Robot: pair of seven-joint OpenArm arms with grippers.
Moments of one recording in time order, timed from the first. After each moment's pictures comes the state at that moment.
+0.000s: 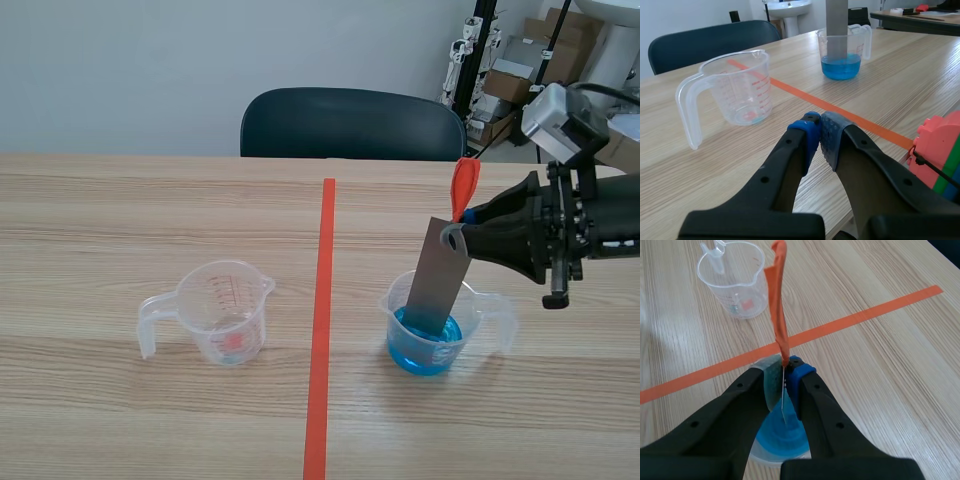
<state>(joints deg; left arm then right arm) 33.3 -20.7 2.4 52.2 26.8 -16.2 -89.7 20.9 56.2 -47.4 80.2 36.5 45.1 10.6</state>
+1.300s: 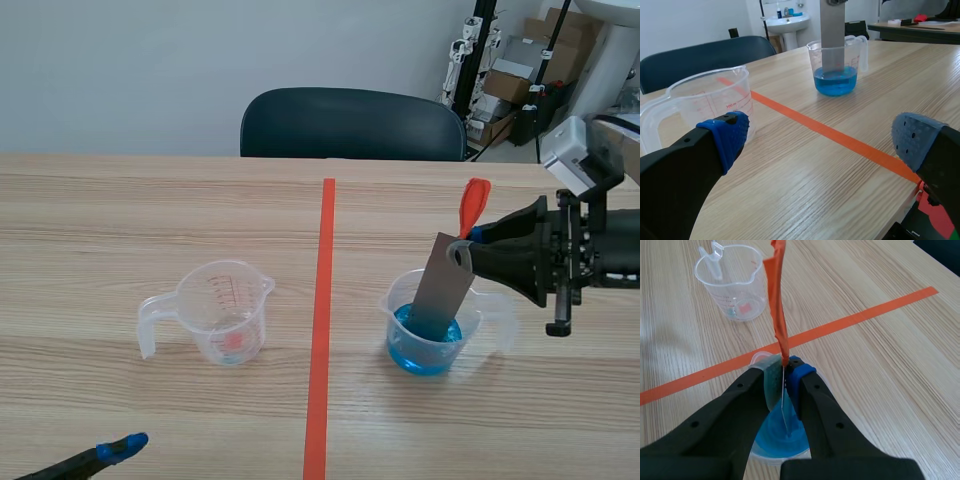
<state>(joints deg) 27.2 -13.2 2.3 49.6 32.7 -13.5 -89.0 17.3 54.8 -46.9 74.8 29.4 44.9 23.5</state>
